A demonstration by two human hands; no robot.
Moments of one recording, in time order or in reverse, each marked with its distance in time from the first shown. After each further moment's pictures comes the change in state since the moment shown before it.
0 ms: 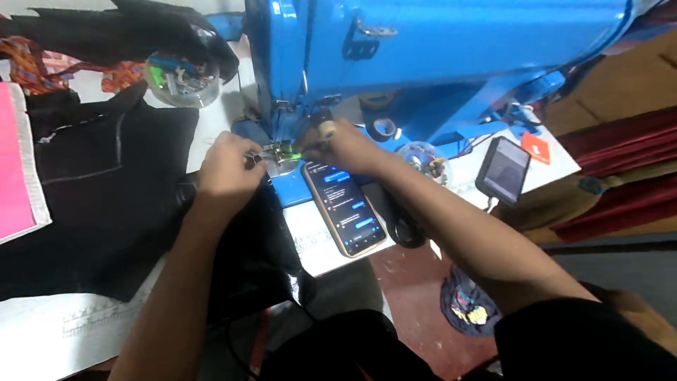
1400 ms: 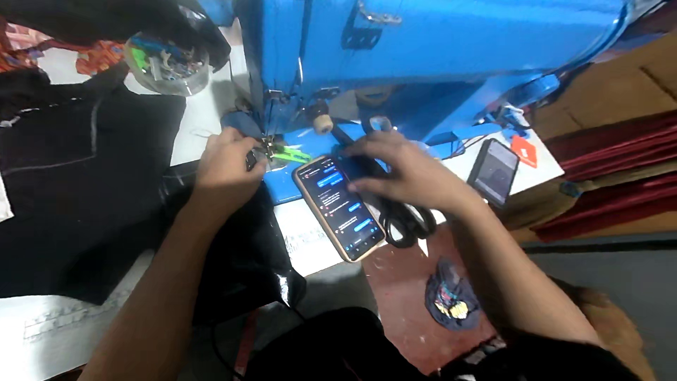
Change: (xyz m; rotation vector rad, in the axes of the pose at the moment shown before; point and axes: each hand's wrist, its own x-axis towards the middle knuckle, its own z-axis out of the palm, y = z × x) left_hand 0.005 -0.004 0.017 0.069 -0.059 0.036; right_hand -0.100 -0.010 -0.032 -0.071 0.059 0.125
